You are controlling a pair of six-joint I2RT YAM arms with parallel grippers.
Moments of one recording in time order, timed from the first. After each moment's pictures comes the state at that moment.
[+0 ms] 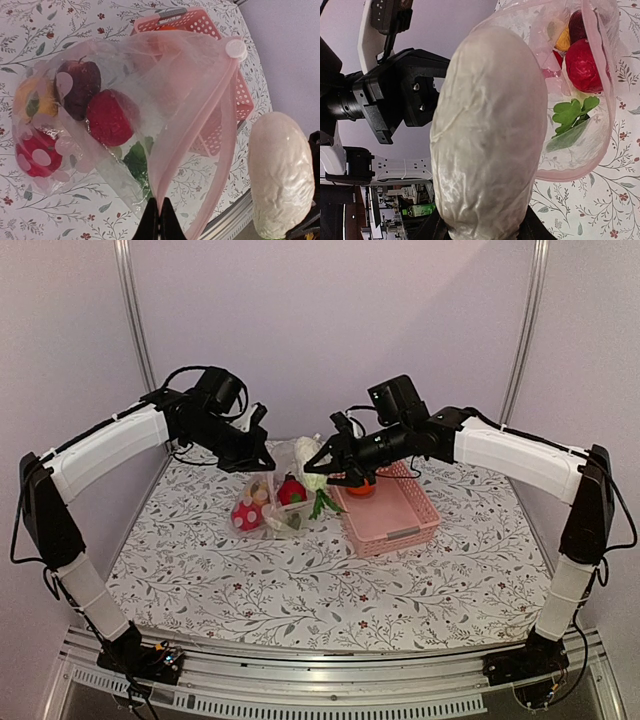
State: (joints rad) left arm -0.56 1.68 1.62 -0.83 0.28 -0.46; right arm 0.80 1.81 1.66 -0.44 -0.59 0.83
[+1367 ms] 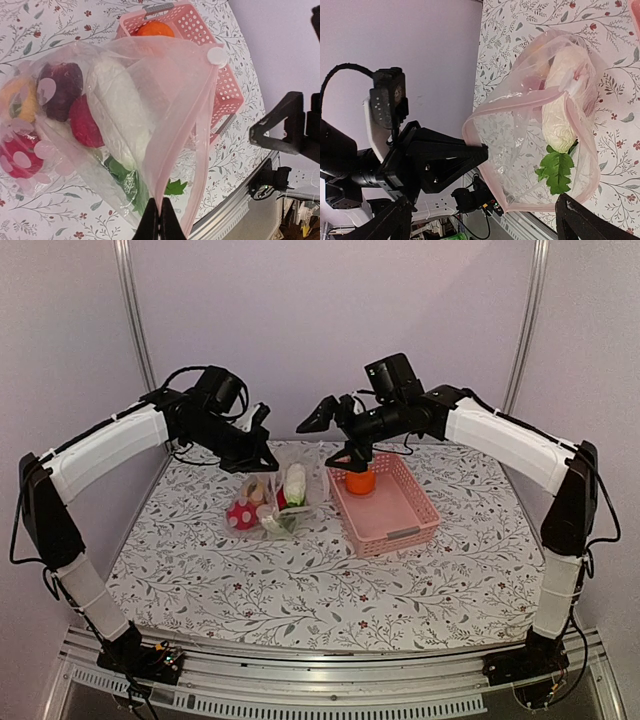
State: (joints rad) left arm -0.56 1.68 1.61 -0.82 0.33 -0.46; right arm 0.75 1.98 1.92 -0.54 -0.53 1.06
